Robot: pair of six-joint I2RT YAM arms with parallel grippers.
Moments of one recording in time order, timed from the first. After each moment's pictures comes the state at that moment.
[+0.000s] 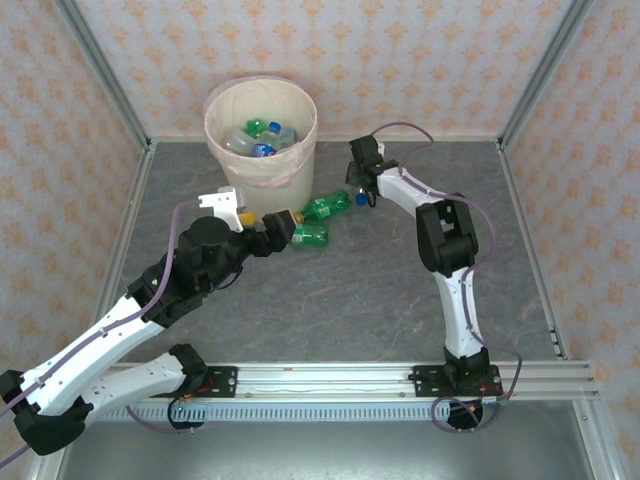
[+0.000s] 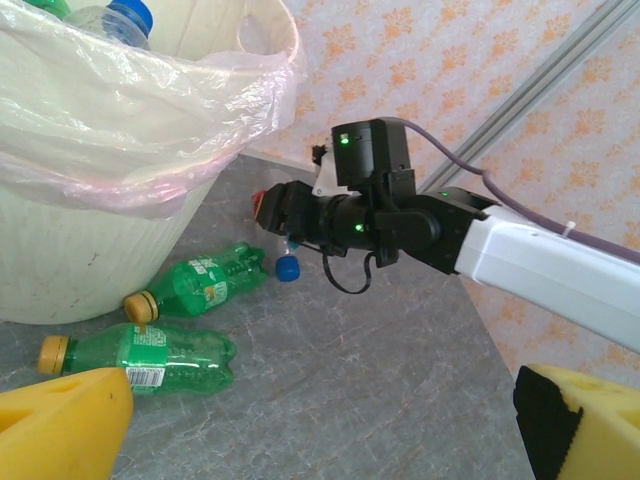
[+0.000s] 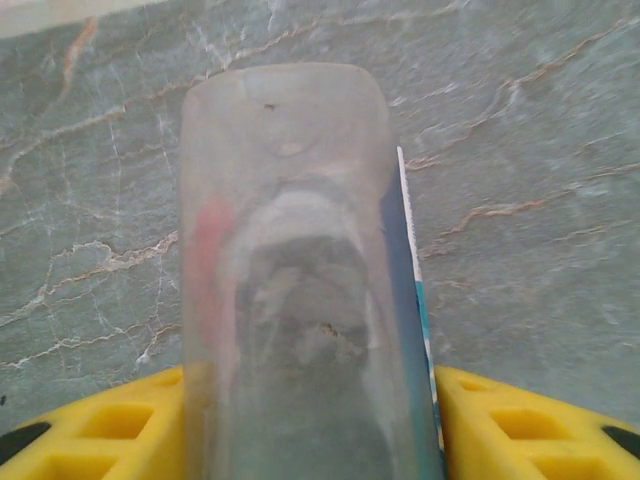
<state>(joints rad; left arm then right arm) -0.75 0.86 0.97 -0.41 -0.30 -0.68 0.39 2.26 1.81 -0.41 0.23 0.49</state>
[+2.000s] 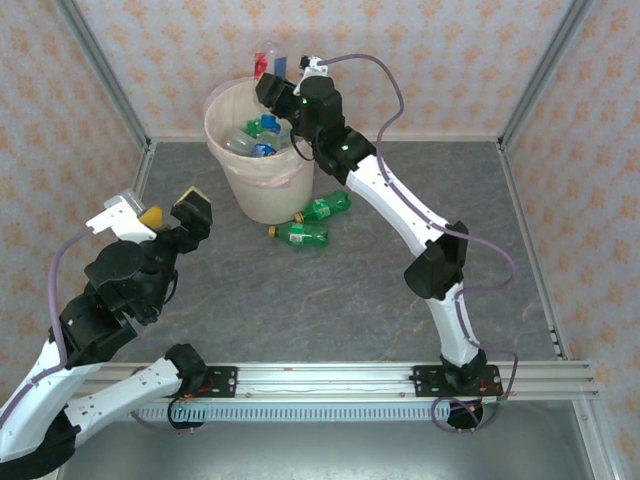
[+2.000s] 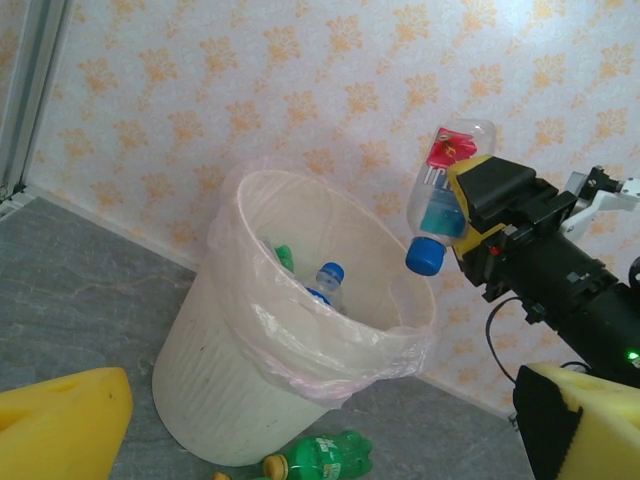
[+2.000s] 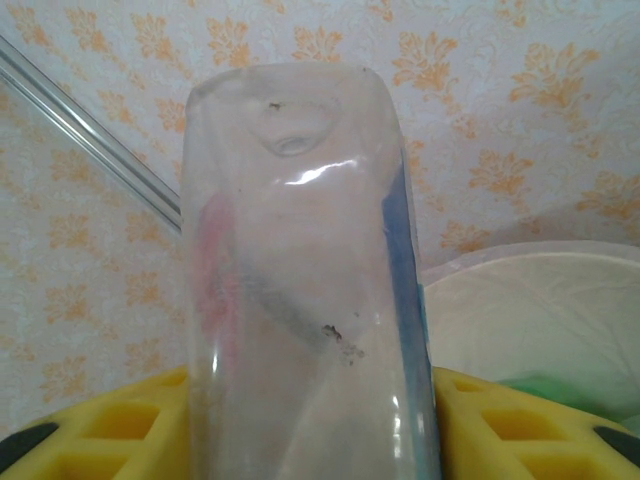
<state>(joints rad) -0.75 0.62 1.14 -0.62 -0.78 -0.65 0.72 2.17 2.37 -0.18 0.13 0.70</state>
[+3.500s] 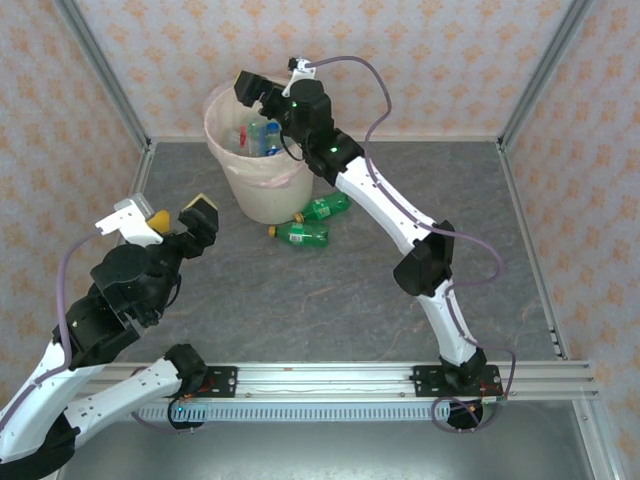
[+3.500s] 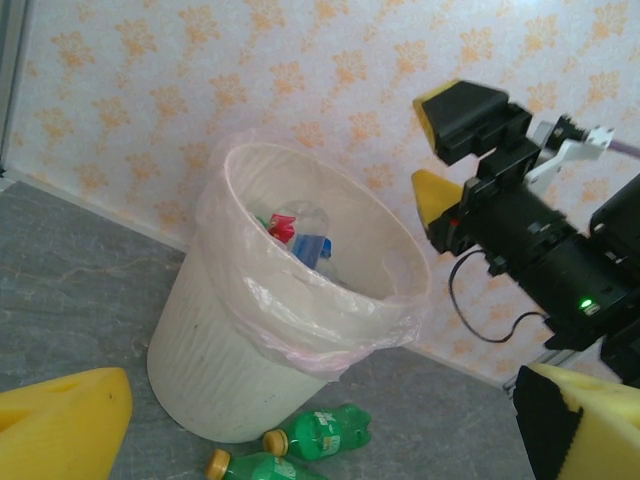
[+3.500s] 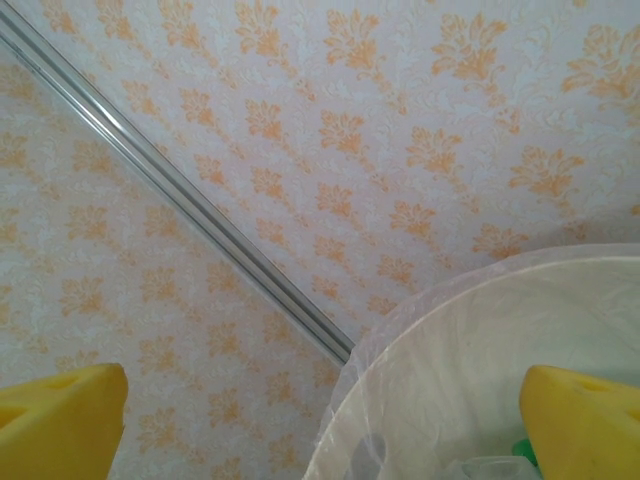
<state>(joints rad) -0.75 0.60 1.09 -0.62 -0.73 -0.64 0.74 2.24 2.46 -0.17 0.12 0.67</state>
